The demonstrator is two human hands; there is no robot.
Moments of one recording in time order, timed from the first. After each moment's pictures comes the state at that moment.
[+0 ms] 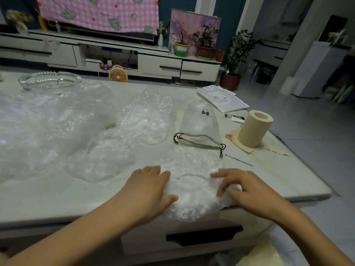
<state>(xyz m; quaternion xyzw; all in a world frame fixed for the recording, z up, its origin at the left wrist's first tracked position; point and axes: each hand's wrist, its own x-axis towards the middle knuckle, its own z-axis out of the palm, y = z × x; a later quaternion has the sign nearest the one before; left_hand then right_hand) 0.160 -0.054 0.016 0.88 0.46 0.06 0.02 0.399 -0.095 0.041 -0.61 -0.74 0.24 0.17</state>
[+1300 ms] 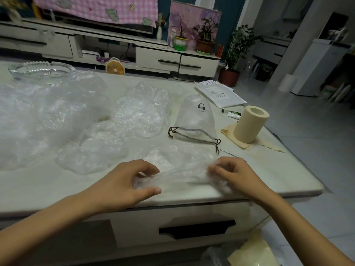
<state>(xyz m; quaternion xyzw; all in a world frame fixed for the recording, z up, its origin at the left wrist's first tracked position) 0.132 -0.044 0.003 0.82 0.41 0.25 0.30 0.414 -0.073 0.022 -0.61 -0.64 0.32 0.34</state>
